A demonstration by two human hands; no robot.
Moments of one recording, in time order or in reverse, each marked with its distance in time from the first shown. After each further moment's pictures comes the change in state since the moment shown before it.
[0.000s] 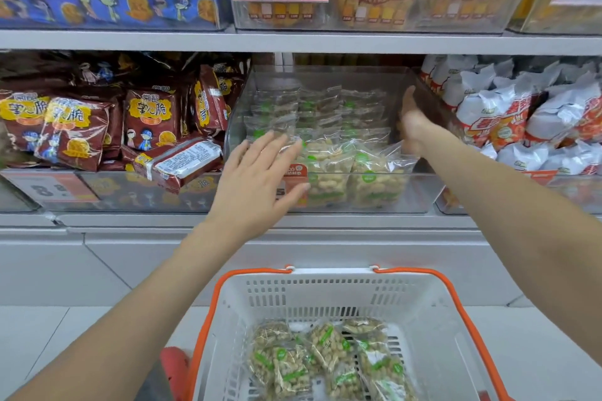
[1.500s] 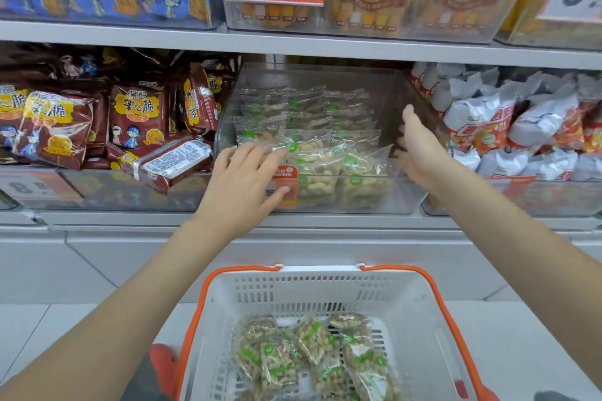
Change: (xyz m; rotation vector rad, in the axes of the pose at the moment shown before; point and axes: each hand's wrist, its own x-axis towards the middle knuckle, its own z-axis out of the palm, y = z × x) left_hand 0.000 -0.008 0.009 0.045 0.078 0.073; right_hand -0.085 0.016 -0.009 -0.033 0.081 -0.072
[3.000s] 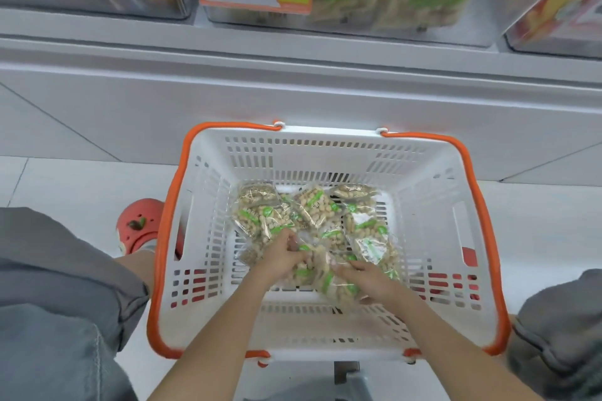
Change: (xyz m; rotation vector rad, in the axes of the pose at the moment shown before) left_hand -0.262 0.157 0.215 -1.126 -1.013 -1.071; right_hand -0.145 0.384 0.006 -0.538 -0.594 0.674
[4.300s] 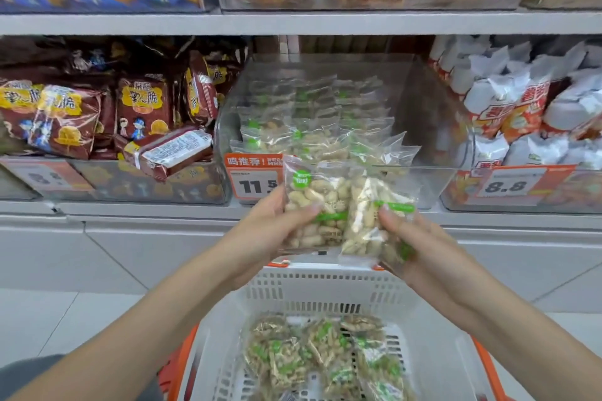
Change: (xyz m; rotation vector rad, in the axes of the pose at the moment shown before) left_hand -0.178 0.265 -0.137 -0.437 -0.056 0.633; right_hand -0.186 -0.192 -0.111 0.746 -0.111 -0.812
